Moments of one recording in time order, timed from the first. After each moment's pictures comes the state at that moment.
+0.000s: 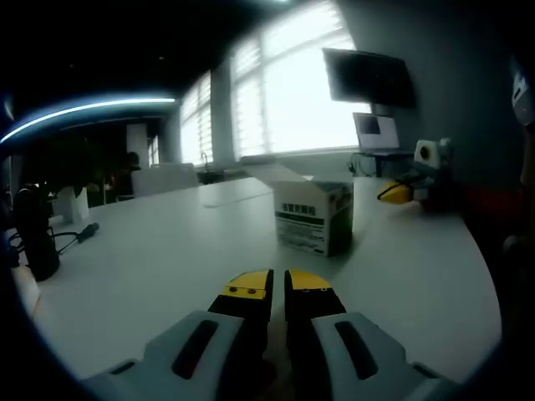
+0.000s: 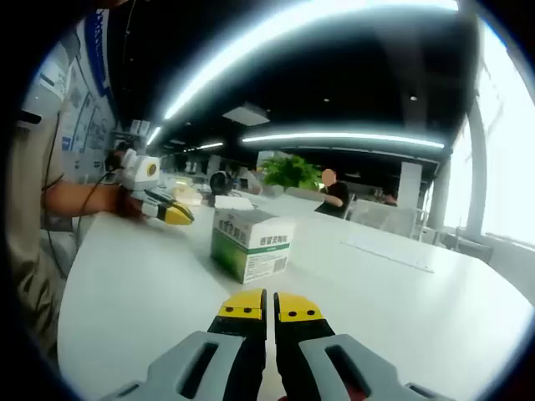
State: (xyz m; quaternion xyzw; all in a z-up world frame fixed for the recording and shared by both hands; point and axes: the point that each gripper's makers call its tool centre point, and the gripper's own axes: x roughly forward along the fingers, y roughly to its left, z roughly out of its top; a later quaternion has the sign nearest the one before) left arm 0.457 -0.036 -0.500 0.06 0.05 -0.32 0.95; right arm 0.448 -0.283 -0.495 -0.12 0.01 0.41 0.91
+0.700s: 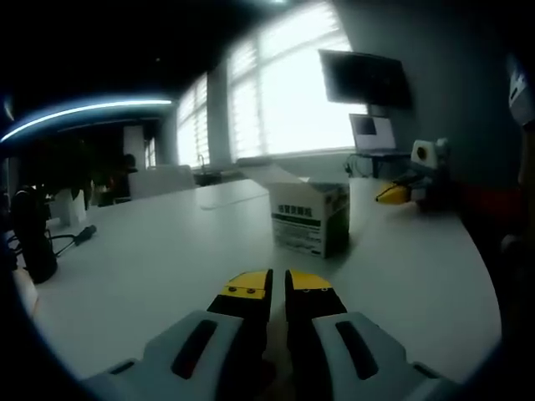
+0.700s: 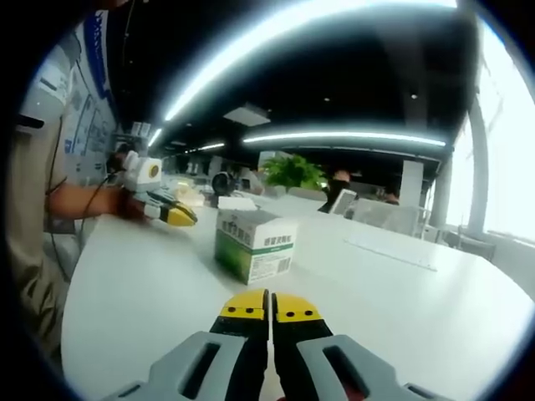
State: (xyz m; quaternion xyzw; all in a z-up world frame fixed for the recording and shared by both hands) left arm 0.456 -0.038 -0.500 0.06 0.04 -0.32 0.94; right arm 0.444 -0.279 -0.495 -0.11 0.01 0.41 0.90
